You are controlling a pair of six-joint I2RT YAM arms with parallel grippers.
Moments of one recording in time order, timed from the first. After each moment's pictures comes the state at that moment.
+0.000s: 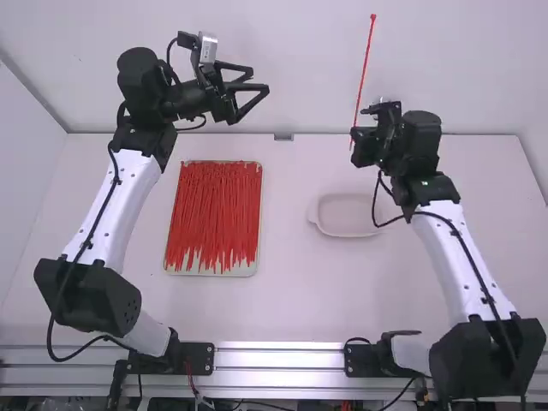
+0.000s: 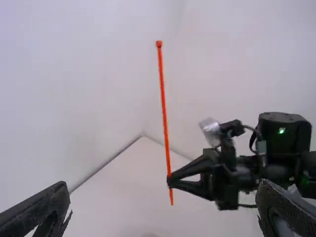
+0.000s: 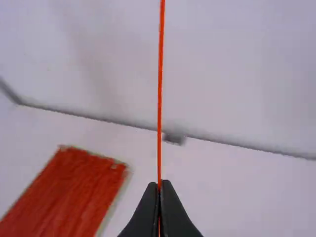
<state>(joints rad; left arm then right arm) -0.08 1.63 1.64 0.09 1.06 -0.38 0.11 1.41 1.21 -0.24 -0.29 0.06</state>
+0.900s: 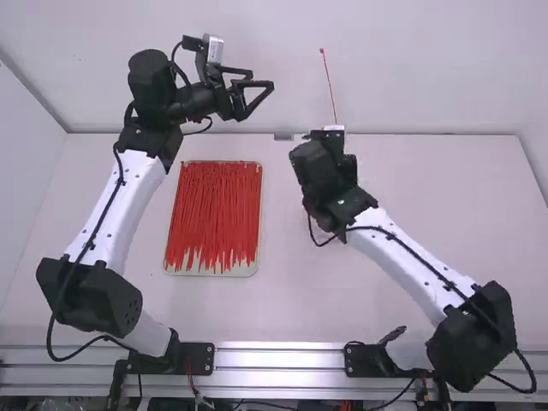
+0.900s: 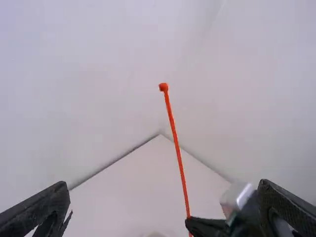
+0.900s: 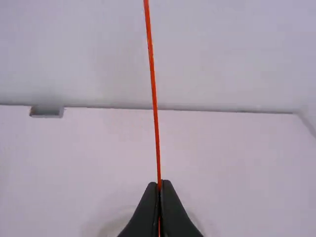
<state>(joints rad) -0.13 1.63 1.64 0.00 0.90 -0.38 0.66 1.48 1.21 -0.38 0.91 0.21</state>
